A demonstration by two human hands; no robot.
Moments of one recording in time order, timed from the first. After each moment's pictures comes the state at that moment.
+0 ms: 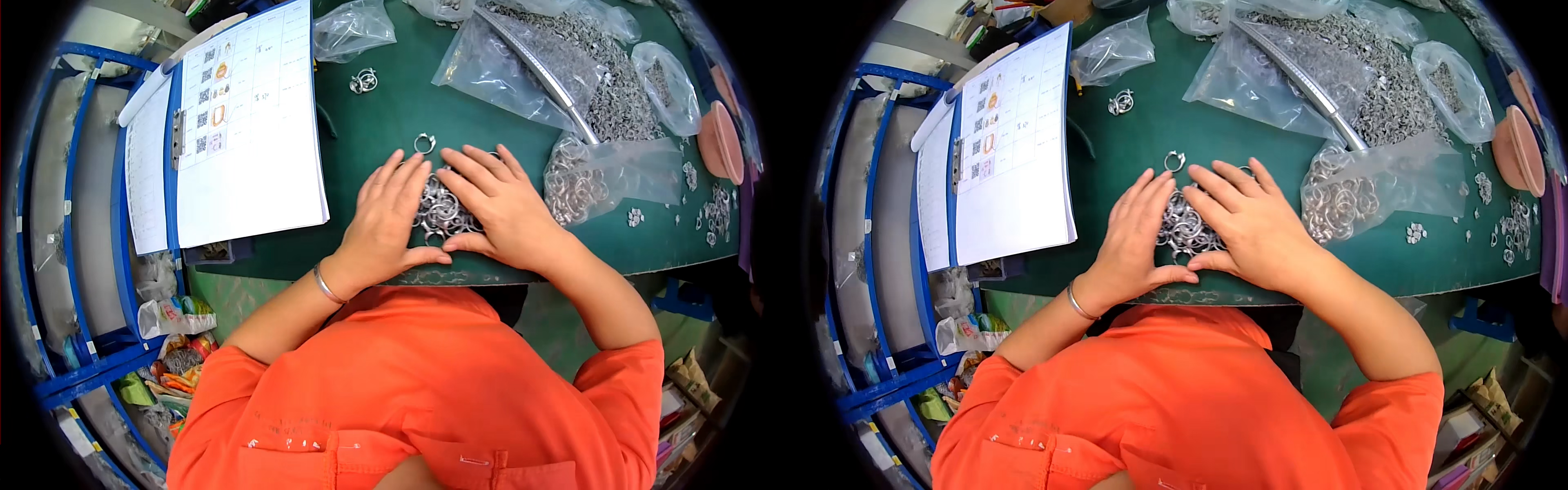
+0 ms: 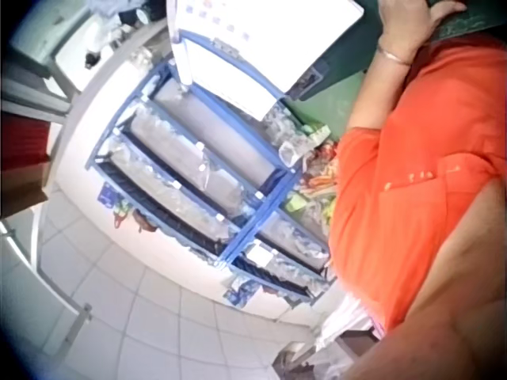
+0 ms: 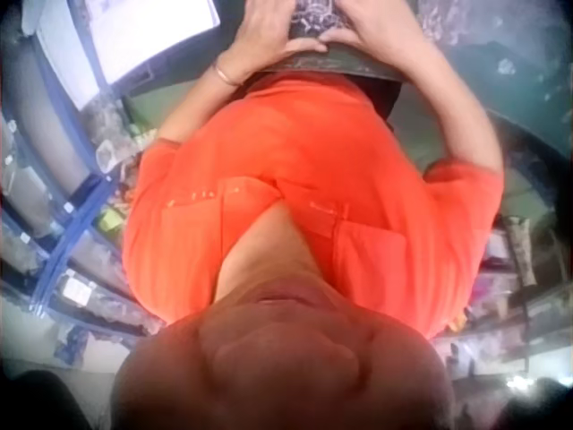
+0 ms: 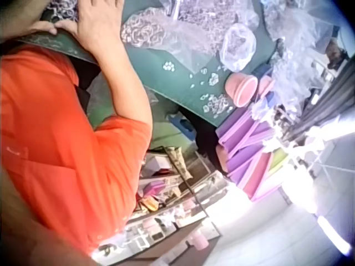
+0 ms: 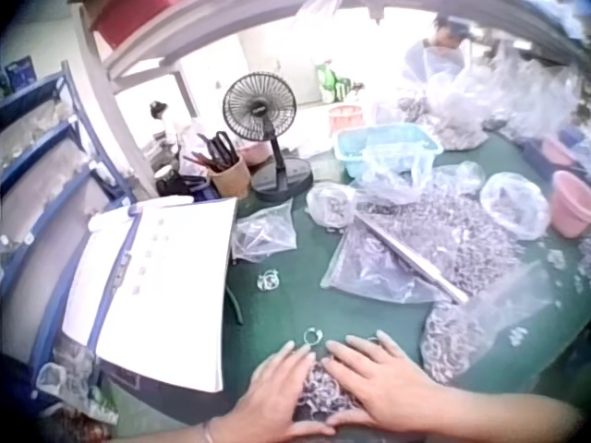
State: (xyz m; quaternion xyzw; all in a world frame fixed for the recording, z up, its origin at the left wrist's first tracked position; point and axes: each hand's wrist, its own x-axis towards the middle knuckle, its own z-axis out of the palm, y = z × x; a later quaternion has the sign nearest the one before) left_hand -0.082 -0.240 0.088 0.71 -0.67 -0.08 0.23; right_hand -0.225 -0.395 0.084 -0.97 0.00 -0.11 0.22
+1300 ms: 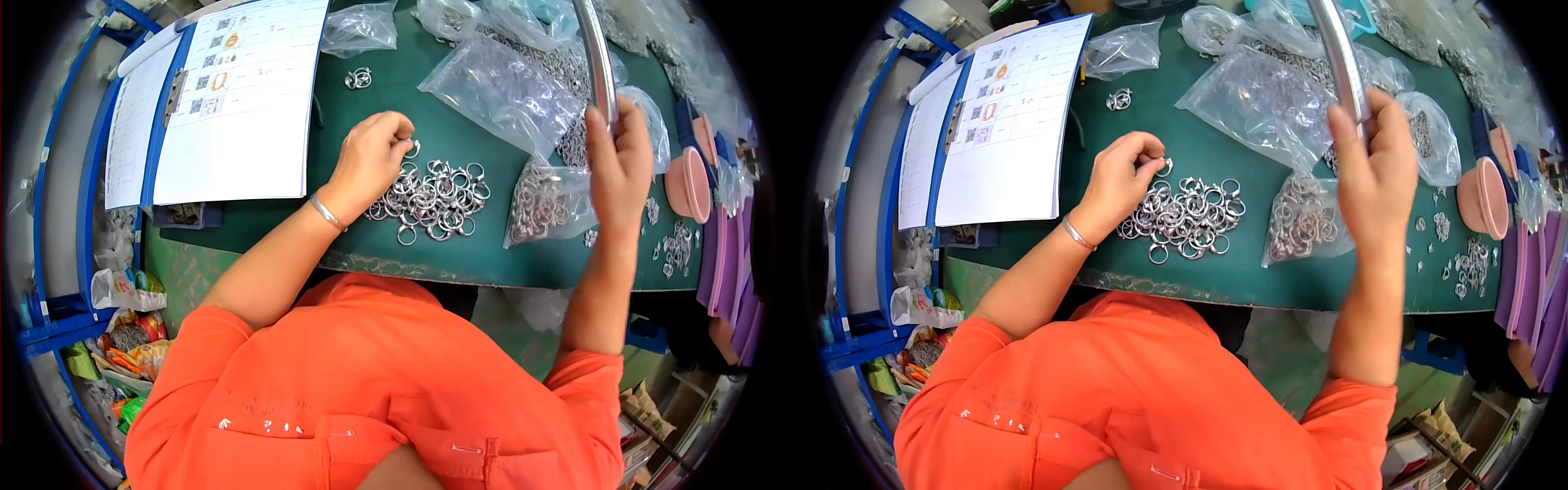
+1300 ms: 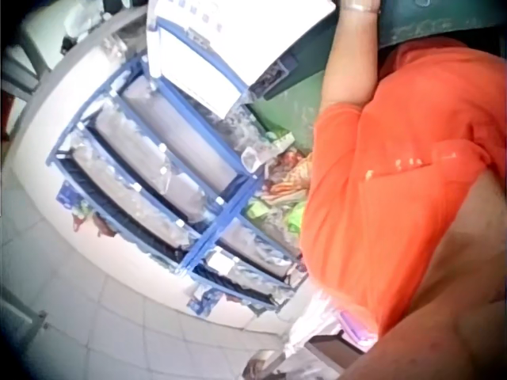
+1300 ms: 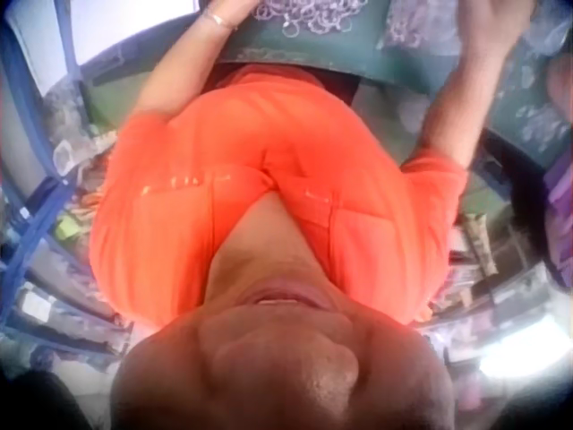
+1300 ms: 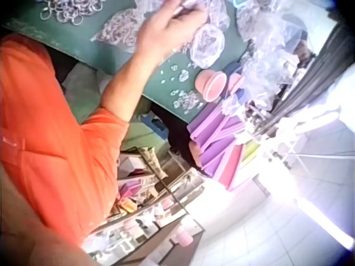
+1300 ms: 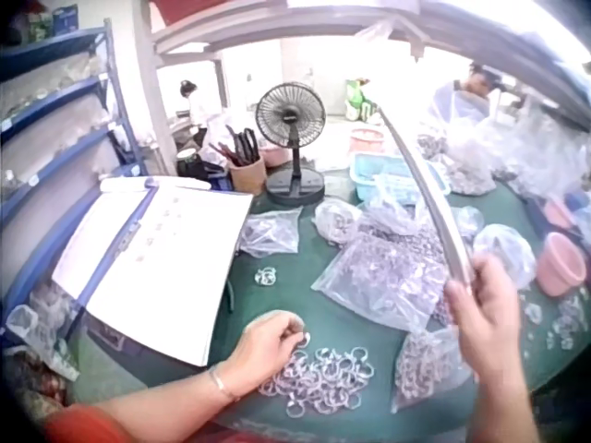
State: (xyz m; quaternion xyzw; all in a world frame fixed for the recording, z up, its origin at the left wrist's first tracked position) left_hand -0.061 -0.296 0.077 0.76 -0.48 -0.06 0.43; right_hand -0.253 -0.475 0.168 -0.80 0.26 -0.38 0.37
